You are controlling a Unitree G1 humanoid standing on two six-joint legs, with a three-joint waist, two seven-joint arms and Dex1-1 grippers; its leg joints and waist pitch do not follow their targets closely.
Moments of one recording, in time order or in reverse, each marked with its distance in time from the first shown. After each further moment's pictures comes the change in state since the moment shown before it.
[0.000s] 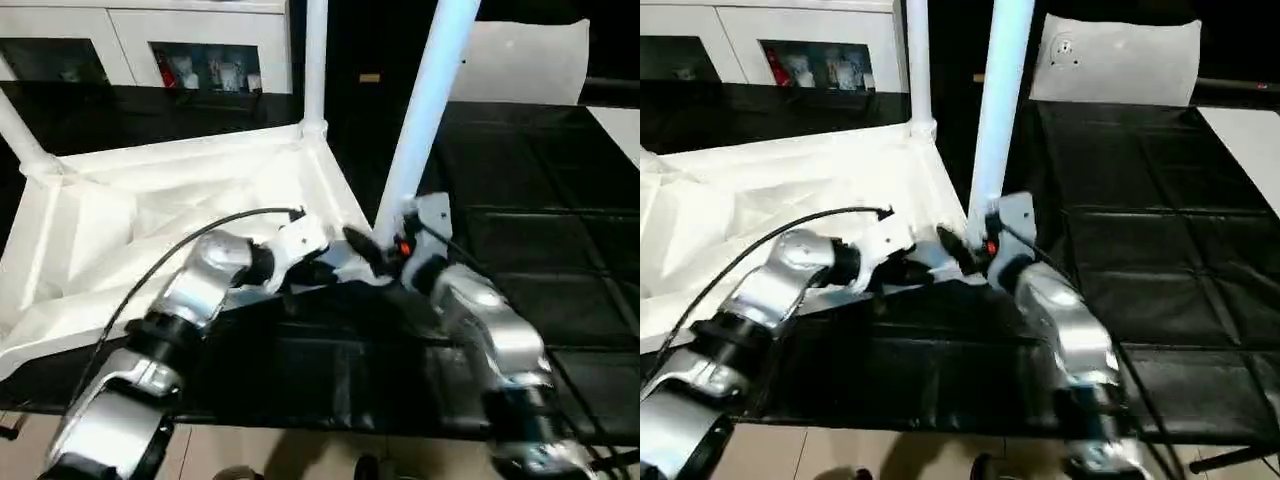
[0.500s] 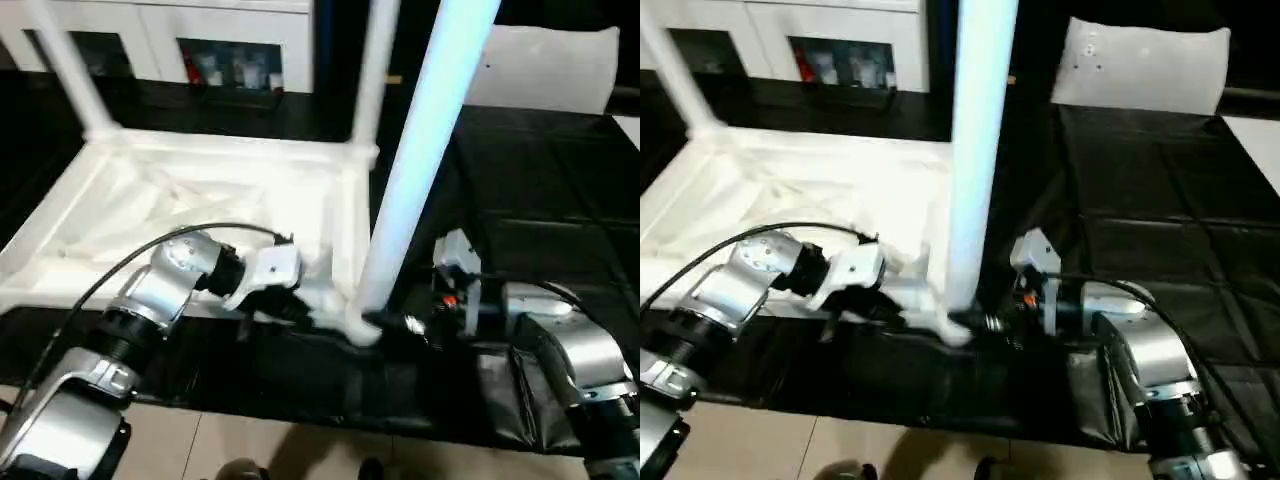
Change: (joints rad) left arm 0.000 0.150 -0.096 0.001 -0.036 -0.204 -0.359; right arm 0.032 -0.328 0.089 -0.030 0.149 -0.016 0.622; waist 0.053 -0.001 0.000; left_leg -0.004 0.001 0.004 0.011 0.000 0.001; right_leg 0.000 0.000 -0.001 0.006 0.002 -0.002
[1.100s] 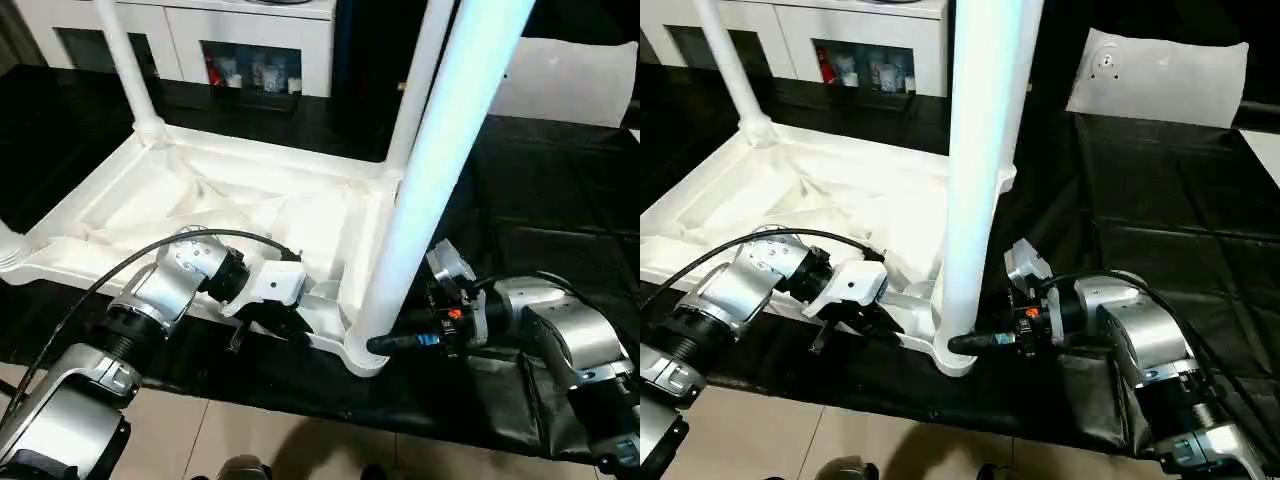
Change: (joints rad) left arm -0.013 0.002 -0.047 0.007 0.000 -0.069 -0.076; right arm -0.082 -0.042 0.082 0.083 0.038 0.020 0.217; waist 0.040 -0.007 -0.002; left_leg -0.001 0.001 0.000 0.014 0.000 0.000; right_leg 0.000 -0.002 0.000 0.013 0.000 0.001
